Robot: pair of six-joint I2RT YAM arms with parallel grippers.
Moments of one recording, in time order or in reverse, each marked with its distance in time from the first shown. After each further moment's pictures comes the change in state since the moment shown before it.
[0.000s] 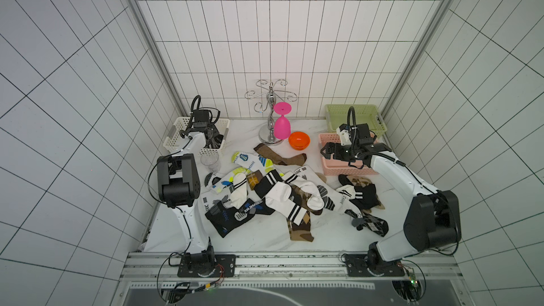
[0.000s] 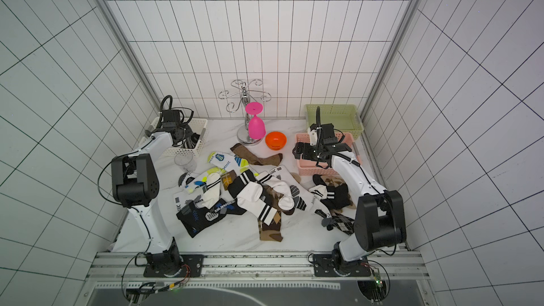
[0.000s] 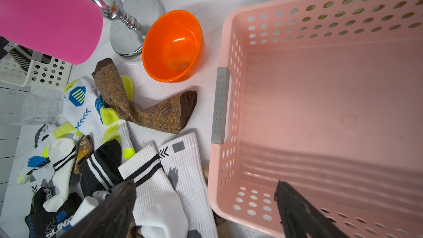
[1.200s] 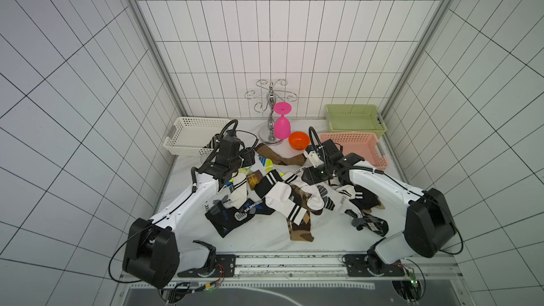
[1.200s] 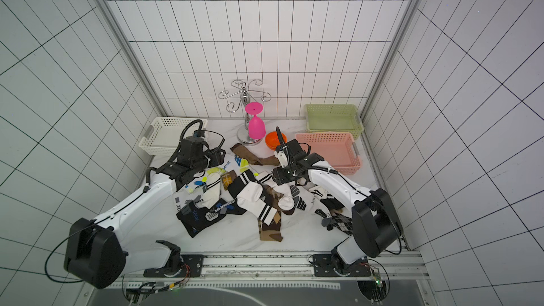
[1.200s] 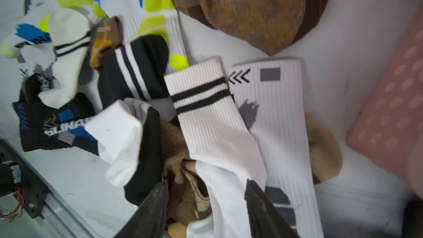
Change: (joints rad) left arm -0.449 -0.720 -0.619 0.008 0.112 -0.074; right arm 0.360 -0.010 -0.101 -0.113 0.086 -0.058
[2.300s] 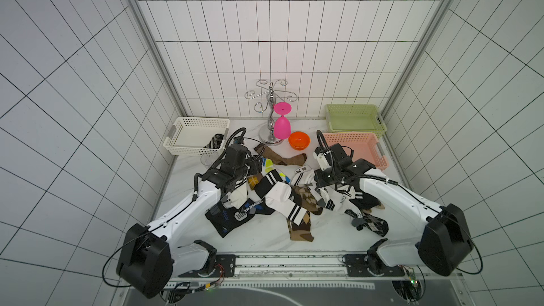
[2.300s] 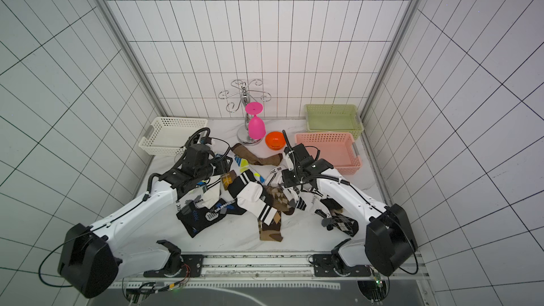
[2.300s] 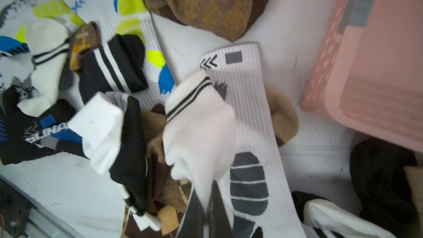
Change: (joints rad) left arm -0.105 -0.053 -0.050 -0.003 0.003 -0.050; right arm 0.005 -0.148 -0.014 -0.043 0.092 0.060
